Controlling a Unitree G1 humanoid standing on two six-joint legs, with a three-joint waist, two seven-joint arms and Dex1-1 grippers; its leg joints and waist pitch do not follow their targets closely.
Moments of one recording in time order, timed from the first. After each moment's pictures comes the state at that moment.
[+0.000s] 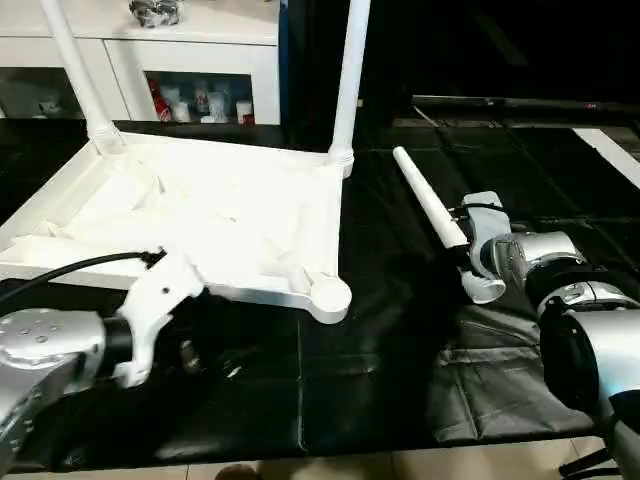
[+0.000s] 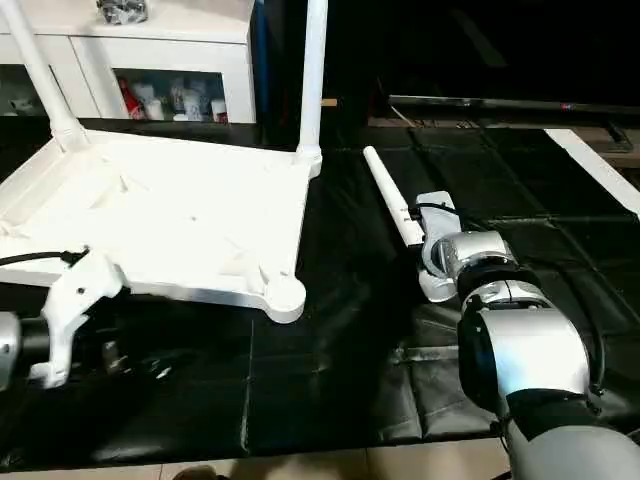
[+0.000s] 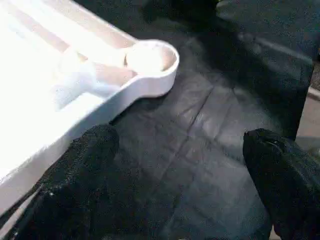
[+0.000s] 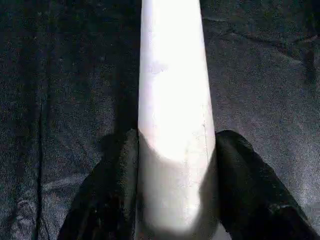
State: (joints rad) left arm -0.09 0.75 0.06 -0.63 -0.46 1.01 -0.84; right arm -1.05 -0.34 -0.10 1.36 -0.05 0.50 0.26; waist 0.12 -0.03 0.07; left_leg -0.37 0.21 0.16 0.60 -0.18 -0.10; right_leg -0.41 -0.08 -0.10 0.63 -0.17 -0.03
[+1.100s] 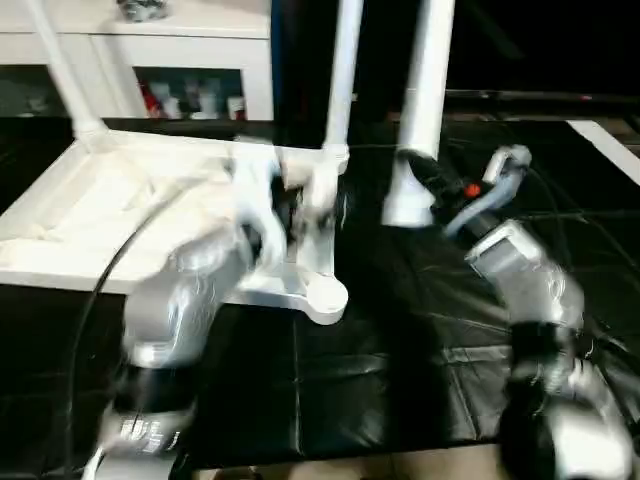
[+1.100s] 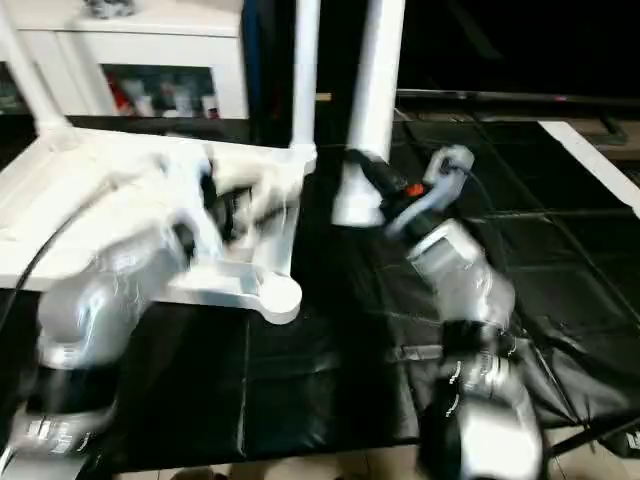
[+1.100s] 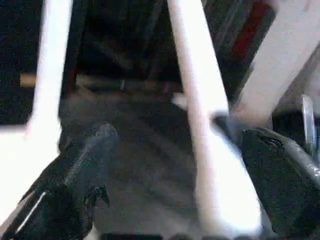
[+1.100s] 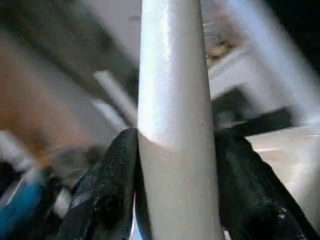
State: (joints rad) left arm -0.61 0.07 0.10 -0.09 -0.48 0.72 -0.39; right arm -0.61 -0.06 -0.37 0.36 0.74 0.59 0.72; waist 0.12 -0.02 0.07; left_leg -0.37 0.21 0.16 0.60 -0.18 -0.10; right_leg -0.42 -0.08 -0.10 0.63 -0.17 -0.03
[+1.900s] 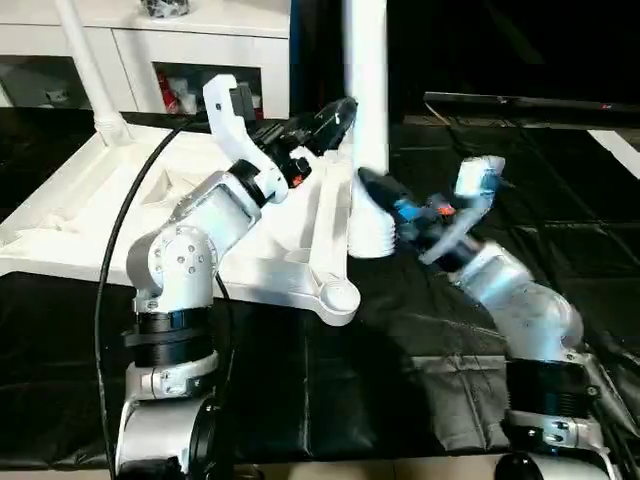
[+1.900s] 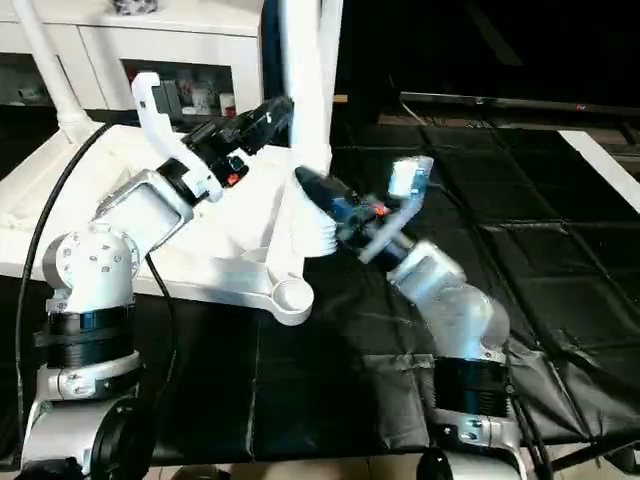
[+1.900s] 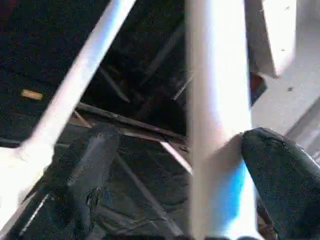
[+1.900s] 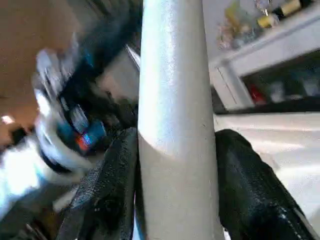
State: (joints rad) left arm -0.75 0.00 0.25 0.03 -0.62 0.76 -0.27; right arm -0.50 -0.07 -0.17 0.11 0.68 0.65 0.71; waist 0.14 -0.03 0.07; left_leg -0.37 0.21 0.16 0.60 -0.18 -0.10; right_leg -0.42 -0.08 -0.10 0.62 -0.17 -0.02
